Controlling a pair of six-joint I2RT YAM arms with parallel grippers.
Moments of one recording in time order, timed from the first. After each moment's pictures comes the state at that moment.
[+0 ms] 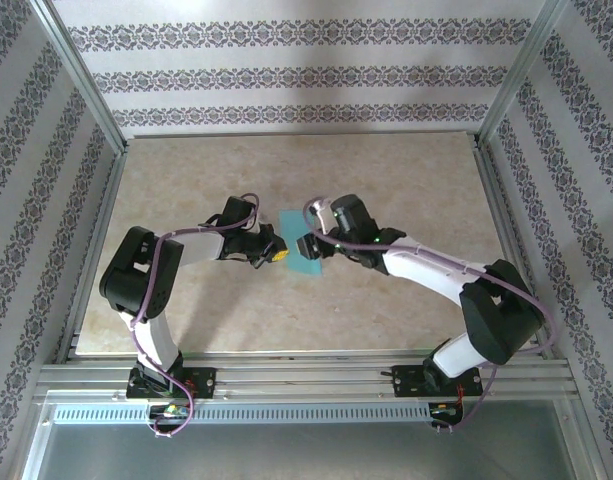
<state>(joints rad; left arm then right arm) -0.35 1.81 0.92 -0.05 0.68 -1.06 0.66 1.52 0.90 -0.09 -0.20 0.14</state>
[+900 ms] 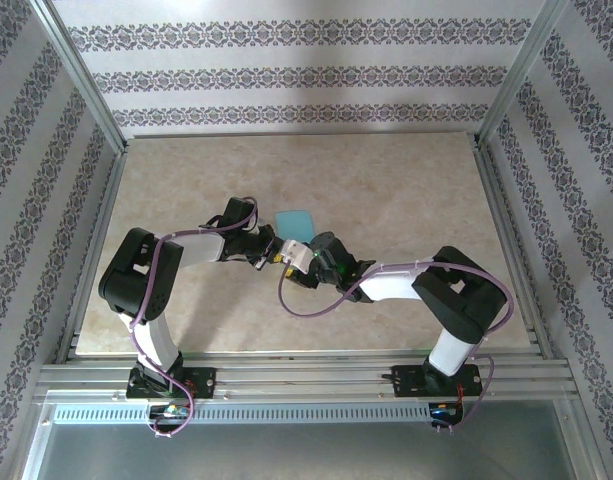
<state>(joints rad) -0.37 1.80 0.91 -0.04 0.65 -1.19 0.81 1.71 0.72 0.37 -0.09 -0.38</state>
